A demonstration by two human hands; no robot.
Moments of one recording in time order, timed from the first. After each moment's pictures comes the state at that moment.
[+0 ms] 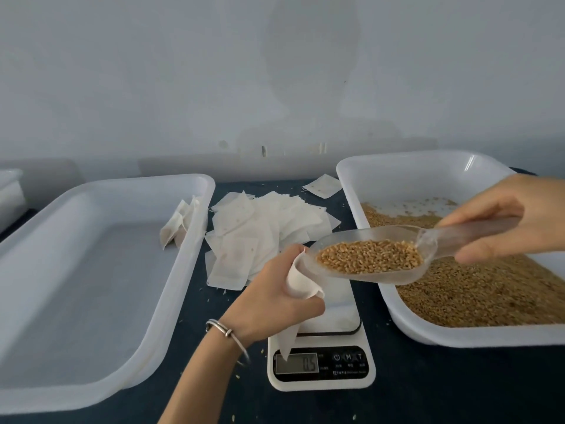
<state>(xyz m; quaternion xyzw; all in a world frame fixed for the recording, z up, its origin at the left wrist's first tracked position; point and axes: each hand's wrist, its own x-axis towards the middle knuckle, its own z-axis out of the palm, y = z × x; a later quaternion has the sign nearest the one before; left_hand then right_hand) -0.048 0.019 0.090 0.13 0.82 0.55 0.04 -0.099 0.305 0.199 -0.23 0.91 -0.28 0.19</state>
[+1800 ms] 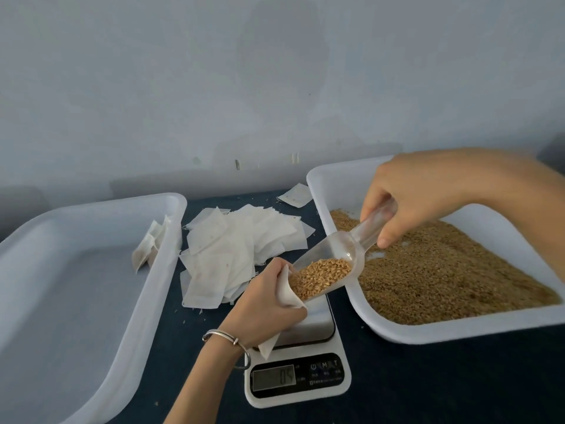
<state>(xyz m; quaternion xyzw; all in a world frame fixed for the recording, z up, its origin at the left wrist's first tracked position) -0.077 0.033 0.056 0.13 0.89 0.44 0.03 -0.126 0.256 0.223 -0.29 0.95 0.02 0.14</state>
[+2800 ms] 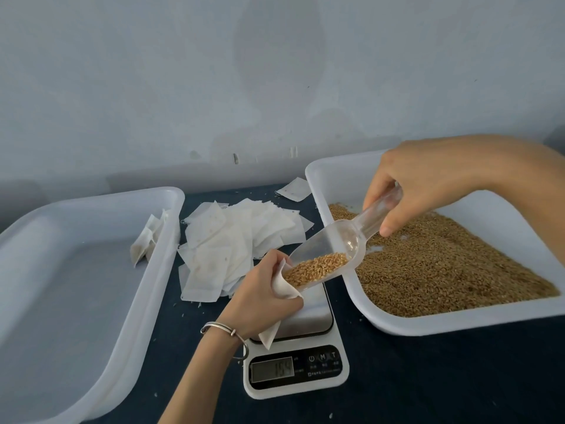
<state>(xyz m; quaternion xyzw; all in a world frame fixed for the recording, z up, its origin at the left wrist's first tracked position) -0.081 0.031 0.047 0.12 0.88 0.46 0.01 -0.130 0.264 0.224 -0.28 0.95 0.00 0.14</state>
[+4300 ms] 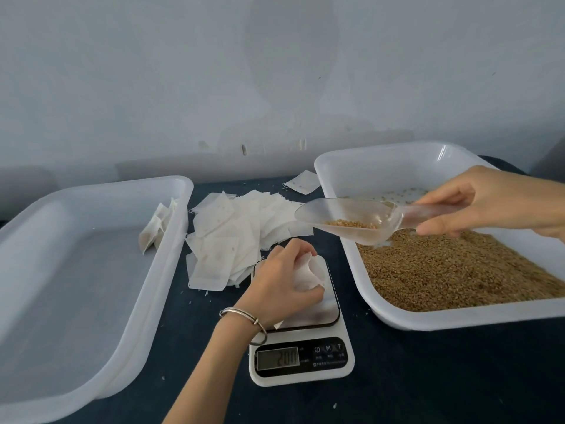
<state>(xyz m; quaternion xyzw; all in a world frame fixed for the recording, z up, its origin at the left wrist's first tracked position) -0.079 0.047 0.056 0.15 0.91 0.38 -0.02 -0.119 0.325 0.173 -0.15 0.91 -0.35 0.17</state>
